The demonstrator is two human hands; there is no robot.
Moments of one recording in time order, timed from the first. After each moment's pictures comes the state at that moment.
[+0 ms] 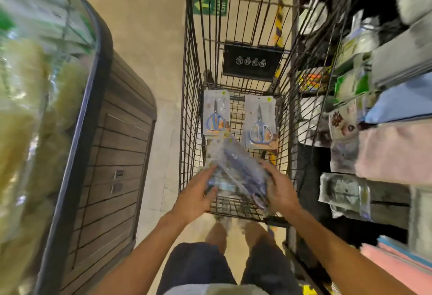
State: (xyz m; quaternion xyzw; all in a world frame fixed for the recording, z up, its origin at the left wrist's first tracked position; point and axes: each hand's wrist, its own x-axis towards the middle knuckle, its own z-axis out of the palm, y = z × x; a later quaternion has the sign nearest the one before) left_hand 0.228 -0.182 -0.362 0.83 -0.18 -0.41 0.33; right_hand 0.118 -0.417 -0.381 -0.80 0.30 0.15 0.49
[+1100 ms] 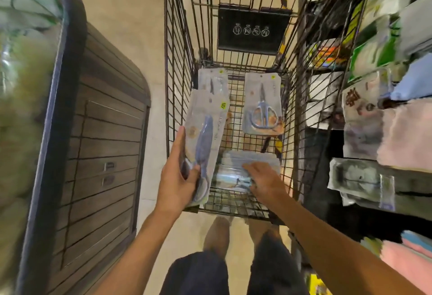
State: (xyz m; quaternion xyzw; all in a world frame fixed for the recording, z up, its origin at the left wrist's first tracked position) left_hand 0.246 -0.194 -0.379 0.81 -0.07 -0.27 0.51; right_hand 0.116 -0.403 -0.488 -0.91 0.15 0.31 0.25
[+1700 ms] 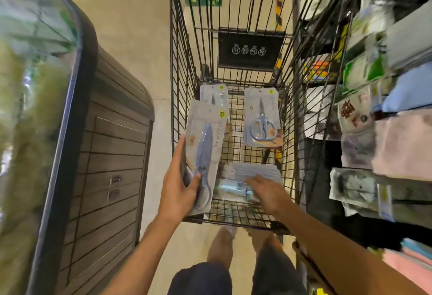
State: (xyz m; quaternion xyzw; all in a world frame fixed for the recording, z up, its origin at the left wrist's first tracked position) left_hand 0.258 -0.193 -0.360 0.82 -0.09 -0.26 0.49; right_hand 0.125 -0.410 -0.460 -0.91 0.08 0.36 0.21
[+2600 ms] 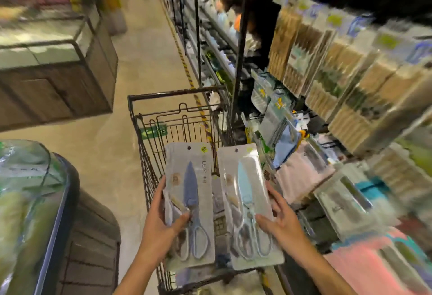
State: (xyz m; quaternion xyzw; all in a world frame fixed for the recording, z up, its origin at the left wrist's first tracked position) left_hand 0.237 -0.209 -0.153 0.72 -0.26 -0.25 0.60; right_hand 0.011 -0.410 -0.166 -0.63 0.34 -0.20 0.67
